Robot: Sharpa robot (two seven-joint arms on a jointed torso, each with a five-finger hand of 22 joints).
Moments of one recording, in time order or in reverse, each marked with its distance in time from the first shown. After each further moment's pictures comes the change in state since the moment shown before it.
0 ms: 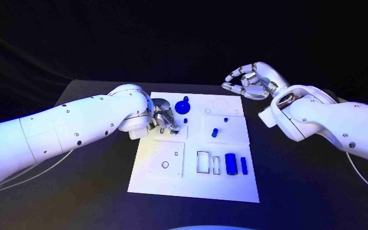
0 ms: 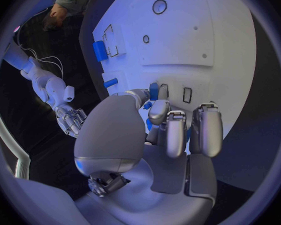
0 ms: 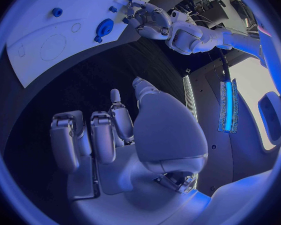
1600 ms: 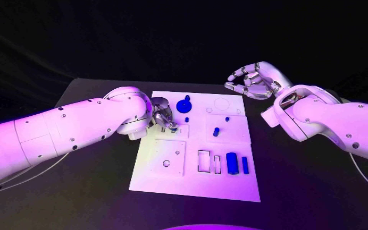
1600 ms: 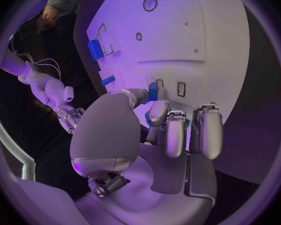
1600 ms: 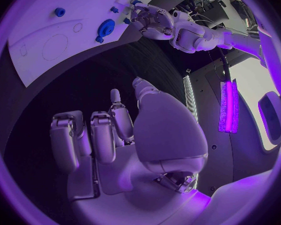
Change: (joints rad) left arm -0.010 -0.040 -0.002 0.057 -0.075 -0.080 -0.004; left_hand -0.064 -0.063 0.099 -0.013 -0.006 -0.004 0.005 0.058 0.000 0.024 -0.009 0.015 0.023 0.000 0.000 0.000 0.000 -0.016 0.016 -0.005 0.012 0.000; right arm -0.002 -0.004 -0.001 -0.004 0.000 0.003 0.003; right_hand 0.000 0.000 0.000 0.000 0.004 0.000 0.000 0.000 0.001 0.000 0.000 0.000 0.000 0.000 0.000 0.000 0.000 0.000 0.000 0.000 0.000 0.000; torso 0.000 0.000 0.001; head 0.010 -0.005
